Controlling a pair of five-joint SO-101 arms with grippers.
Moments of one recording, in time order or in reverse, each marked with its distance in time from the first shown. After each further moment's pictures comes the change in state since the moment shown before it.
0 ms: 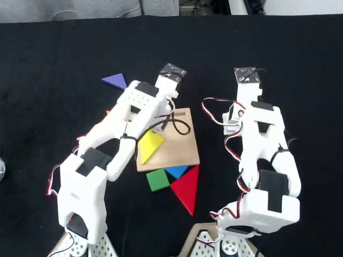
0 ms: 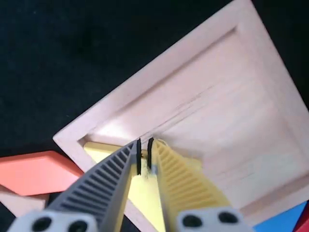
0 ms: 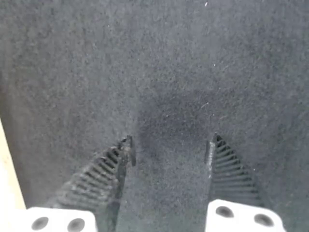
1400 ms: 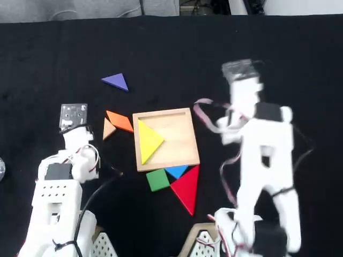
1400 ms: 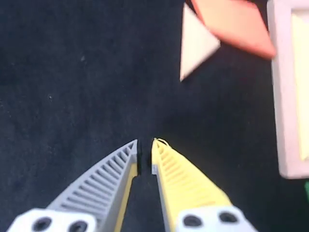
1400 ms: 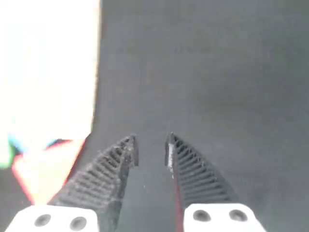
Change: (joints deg) left arm -28.7 -80.4 77.1 -14.2 0.8; right arm -9.2 -30.6 1.1 29.6 10.7
